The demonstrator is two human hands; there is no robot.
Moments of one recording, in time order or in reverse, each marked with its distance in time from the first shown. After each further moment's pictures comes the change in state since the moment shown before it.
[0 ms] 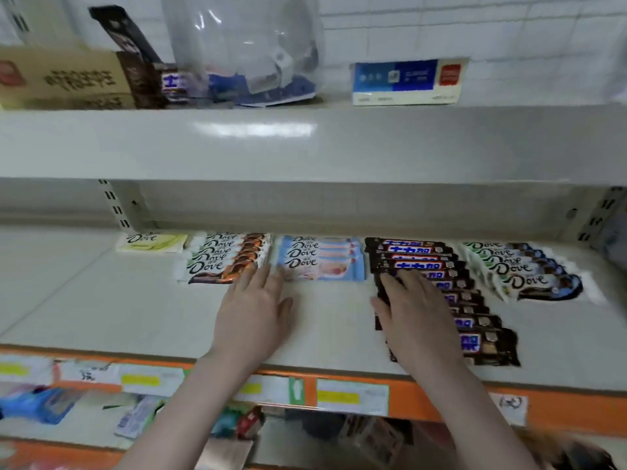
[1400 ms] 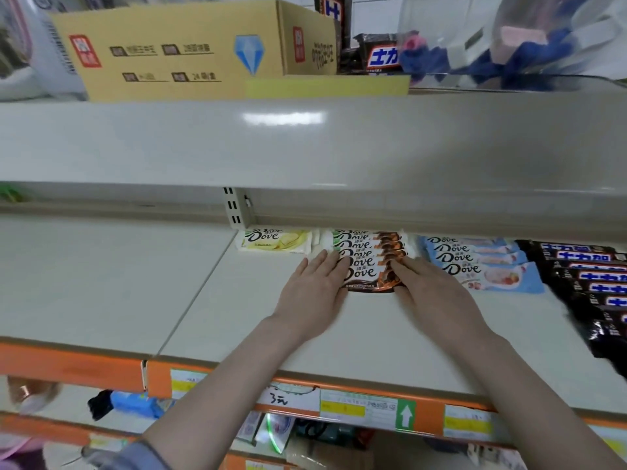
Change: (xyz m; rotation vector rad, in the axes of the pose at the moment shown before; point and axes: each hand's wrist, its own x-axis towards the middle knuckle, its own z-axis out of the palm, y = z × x) left_hand 0.039 -0.194 0.021 -0.072 -0.117 0.236; right_hand 0.080 -0.187 0.064 -0.067 -0.061 -0.254
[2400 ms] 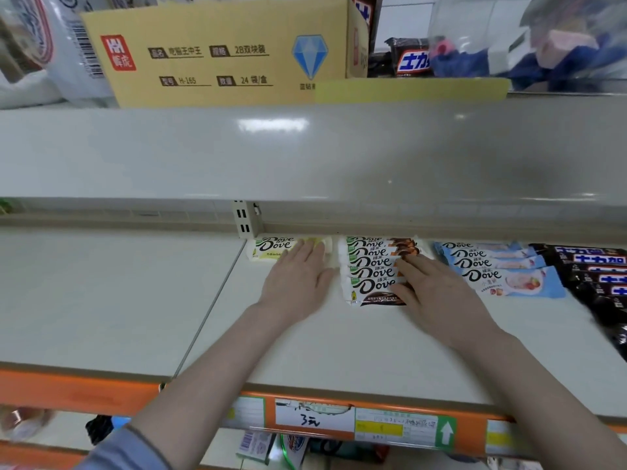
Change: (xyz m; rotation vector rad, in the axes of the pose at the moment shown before) left_hand 0.013 -0.059 -0.008 -0.098 0.034 -0.088; right_hand 0.016 -0.023 -0.001 0.025 0.117 0.015
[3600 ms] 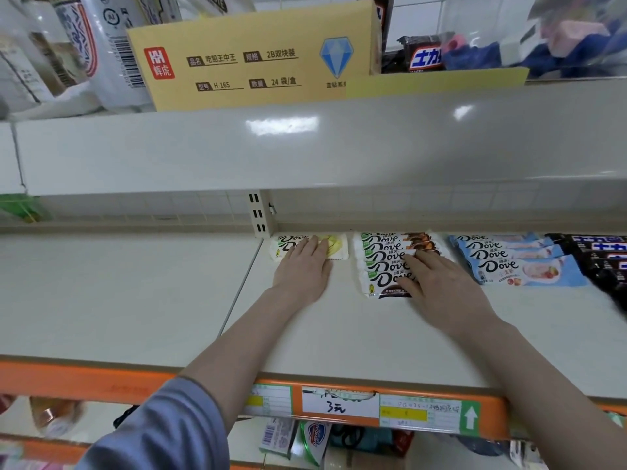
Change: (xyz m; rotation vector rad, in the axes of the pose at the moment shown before) left_hand 0.016 -0.028 0.011 0.074 -0.076 -0.046; right_hand 0.006 -0.015 0.013 -0.035 -0.056 0.087
